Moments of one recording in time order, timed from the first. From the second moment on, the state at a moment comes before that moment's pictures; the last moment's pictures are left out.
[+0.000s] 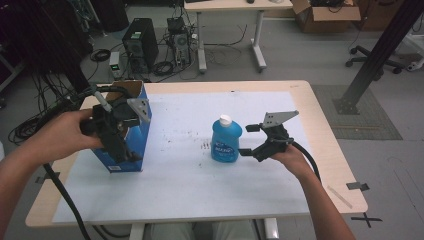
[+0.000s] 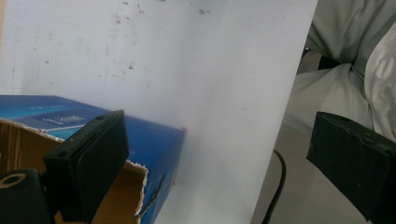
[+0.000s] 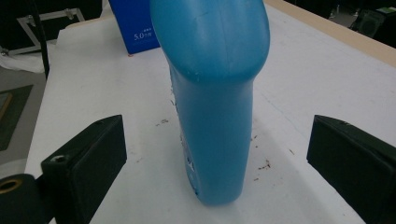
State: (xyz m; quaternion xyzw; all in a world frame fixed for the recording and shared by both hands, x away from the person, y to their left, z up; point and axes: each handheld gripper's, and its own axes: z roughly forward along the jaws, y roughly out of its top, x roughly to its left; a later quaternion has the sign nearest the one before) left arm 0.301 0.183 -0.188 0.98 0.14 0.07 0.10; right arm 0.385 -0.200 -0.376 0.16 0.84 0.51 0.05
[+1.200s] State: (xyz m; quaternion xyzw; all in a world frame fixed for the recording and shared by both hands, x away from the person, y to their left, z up) left arm 0.301 0.187 -0.186 0.98 0.14 0.07 0.10; right arm 0.398 -0.160 -0.390 0.15 0.84 0.52 0.04
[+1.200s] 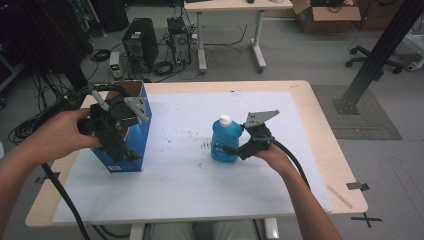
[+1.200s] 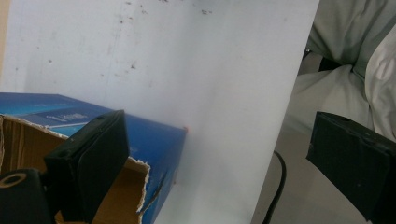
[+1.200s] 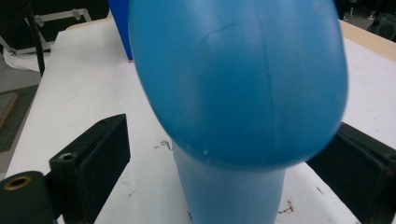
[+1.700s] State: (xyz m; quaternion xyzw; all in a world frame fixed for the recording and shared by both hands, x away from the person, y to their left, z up) left arm 0.301 0.187 -0.187 0.98 0.14 0.07 0.10; right arm 0.400 -0.155 -0.393 0.14 0.84 0.52 0.04
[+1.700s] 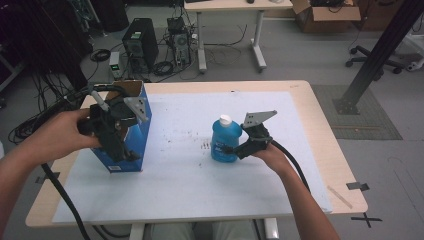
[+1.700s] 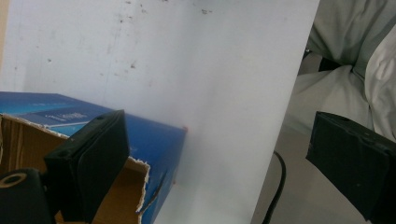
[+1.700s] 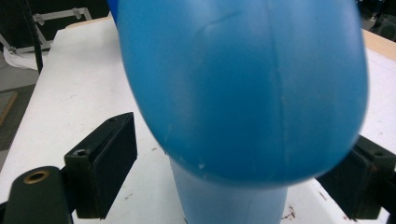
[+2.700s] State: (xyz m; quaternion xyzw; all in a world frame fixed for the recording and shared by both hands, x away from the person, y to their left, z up) left arm 0.302 0.186 -0.189 0.98 0.14 0.07 0.10; right arm 0.399 -0.156 -0.393 0.13 0.84 0.53 0.05
